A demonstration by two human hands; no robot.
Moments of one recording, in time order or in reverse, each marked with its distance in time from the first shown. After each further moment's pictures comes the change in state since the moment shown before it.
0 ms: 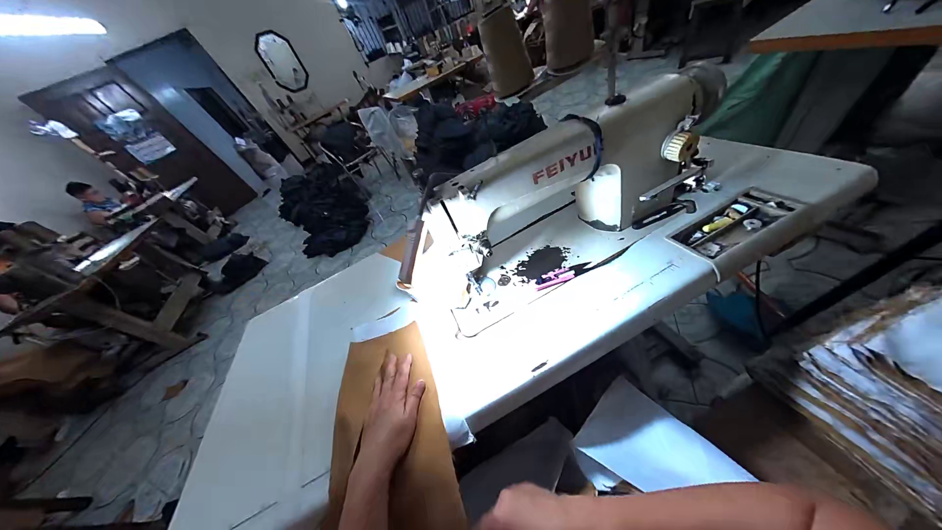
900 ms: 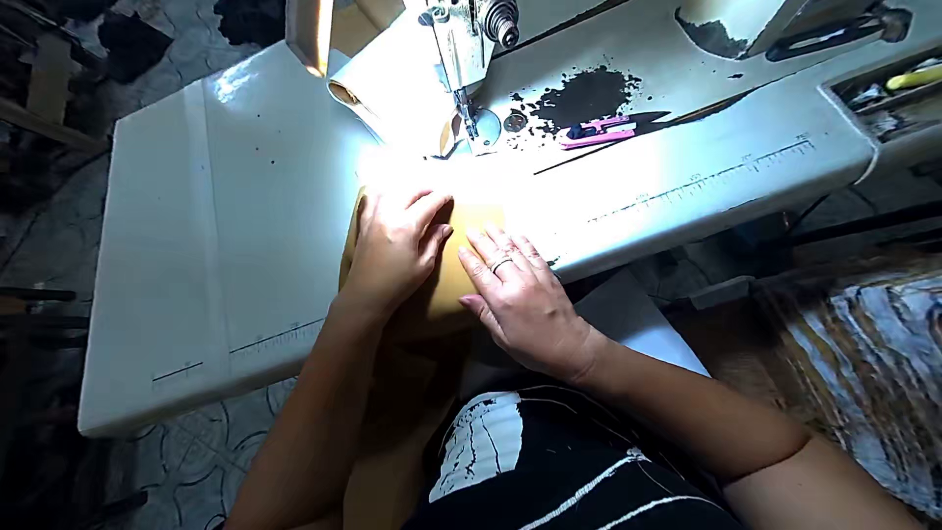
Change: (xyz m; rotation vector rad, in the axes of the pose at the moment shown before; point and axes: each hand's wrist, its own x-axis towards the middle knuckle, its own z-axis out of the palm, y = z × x) left_hand 0.050 0.067 0.004 -0.017 0.093 0.445; right_hand 0.014 0.032 -0.084 -0.680 0.575 0.113
